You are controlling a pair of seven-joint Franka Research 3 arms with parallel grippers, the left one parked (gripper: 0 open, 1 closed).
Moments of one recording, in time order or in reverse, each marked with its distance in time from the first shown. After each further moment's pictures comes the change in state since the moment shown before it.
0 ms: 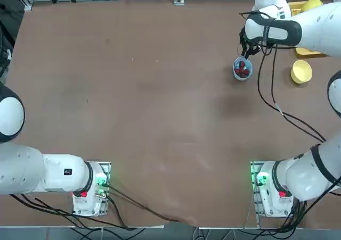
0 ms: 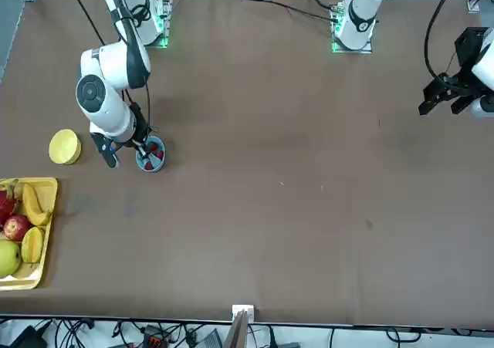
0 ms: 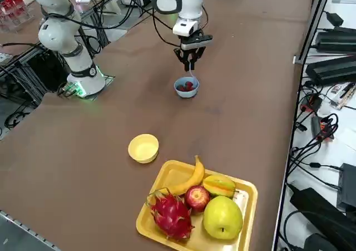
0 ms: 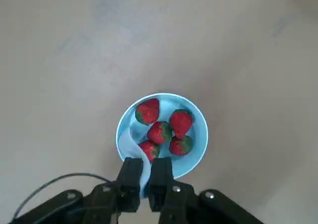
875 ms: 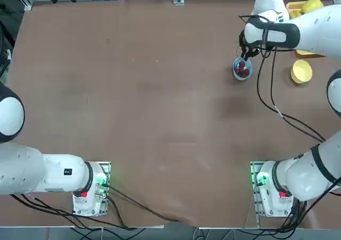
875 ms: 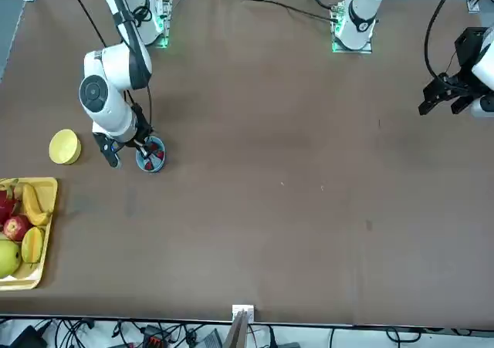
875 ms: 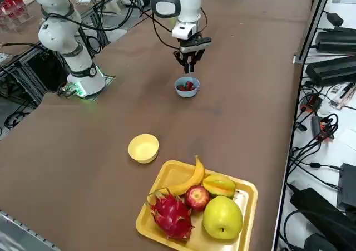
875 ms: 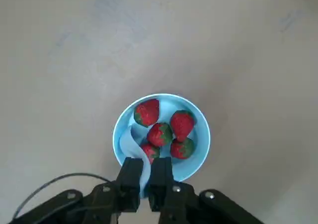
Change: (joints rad) arm 0.003 0.007 0.000 -0.030 -0.001 0.049 0.005
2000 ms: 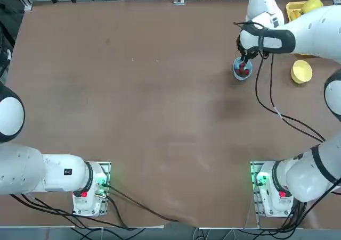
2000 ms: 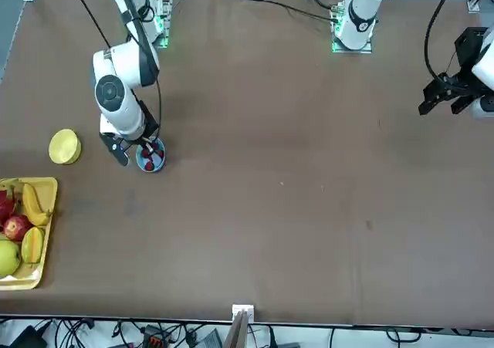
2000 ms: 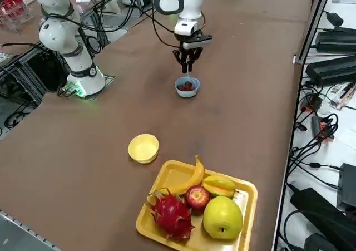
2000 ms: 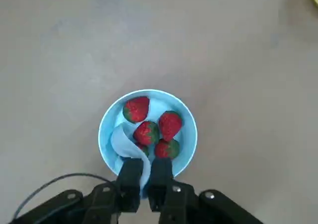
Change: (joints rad) arm 0.046 0.008 0.000 0.017 -0.122 -0.074 0.000
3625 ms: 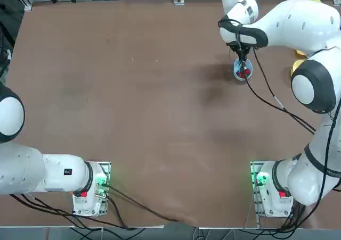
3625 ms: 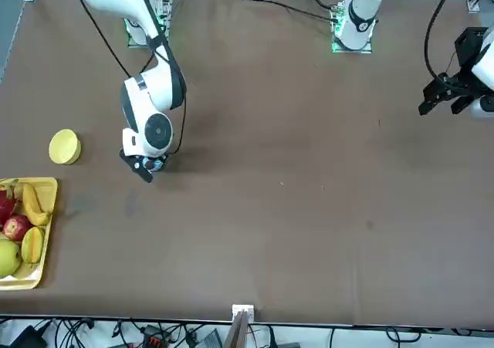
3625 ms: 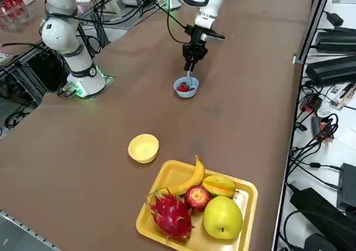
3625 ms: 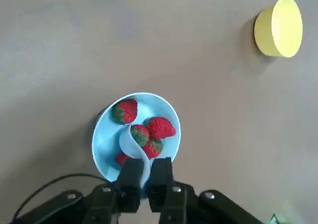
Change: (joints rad) arm 0.118 0.258 0.001 0.365 -0.159 -0.403 0.014
